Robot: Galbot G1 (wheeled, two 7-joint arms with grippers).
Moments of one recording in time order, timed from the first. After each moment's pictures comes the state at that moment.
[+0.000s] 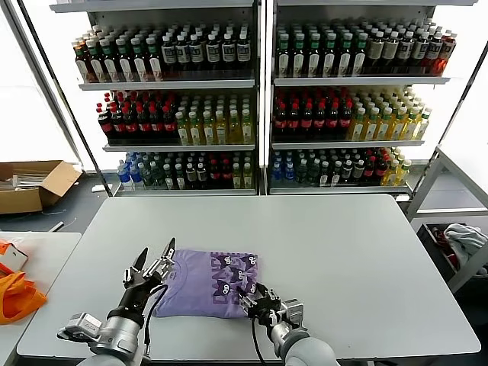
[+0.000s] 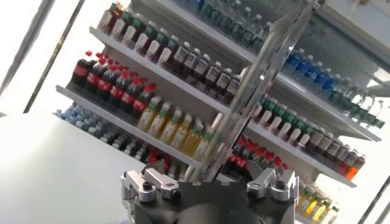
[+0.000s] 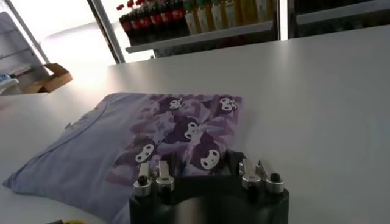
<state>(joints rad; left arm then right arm) 1.53 -1.34 -0.56 -2.22 -0.78 0.18 -0.10 -1.19 1.23 -0.03 1.93 0.56 -0.51 0.27</state>
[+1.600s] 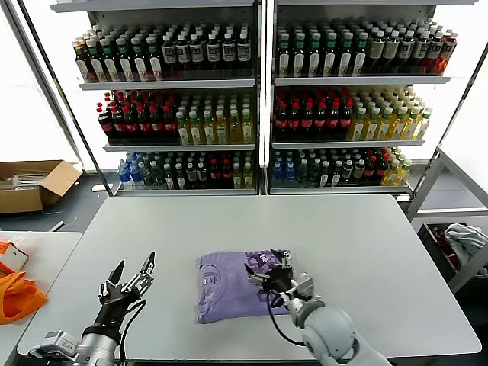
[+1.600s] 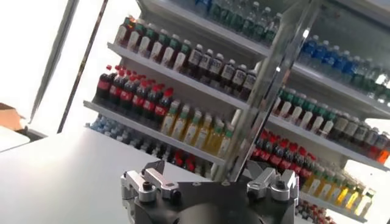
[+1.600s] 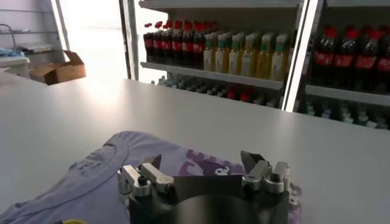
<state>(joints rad) 1.64 -1.38 -0.71 -2.23 -0.66 0.20 0.02 -1.05 1.18 0.00 1.86 0.35 -0.47 0.05</state>
